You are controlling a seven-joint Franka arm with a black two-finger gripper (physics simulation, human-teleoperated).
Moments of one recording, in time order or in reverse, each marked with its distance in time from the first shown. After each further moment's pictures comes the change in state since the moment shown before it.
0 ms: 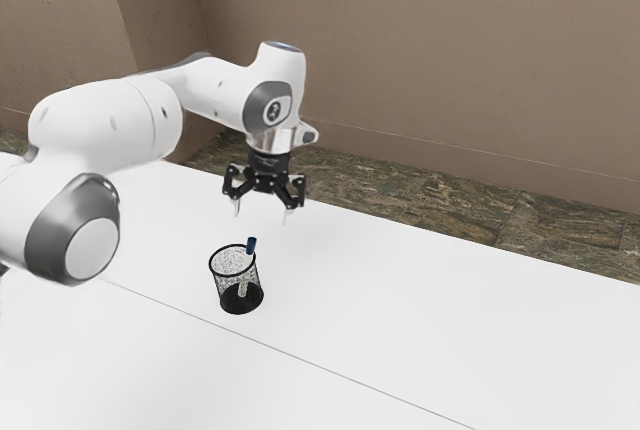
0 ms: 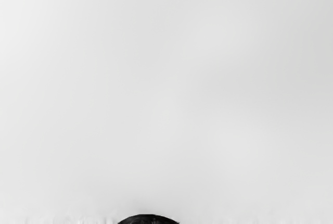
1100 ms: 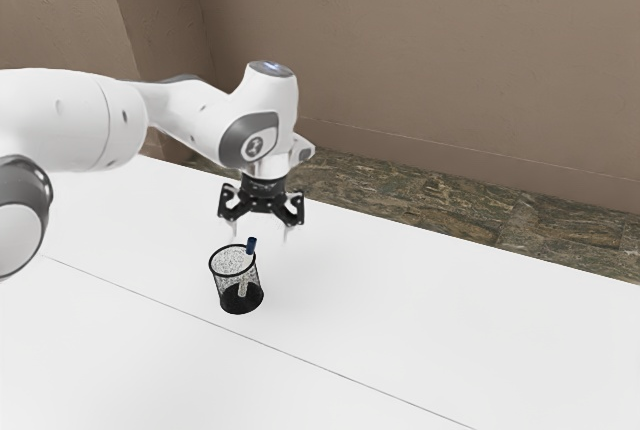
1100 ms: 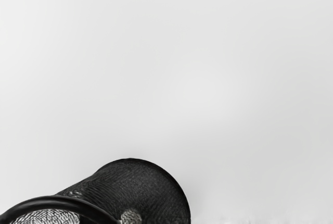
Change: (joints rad) arm -0.115 -0.307 0.013 -0.499 0.092 0.323 -0.195
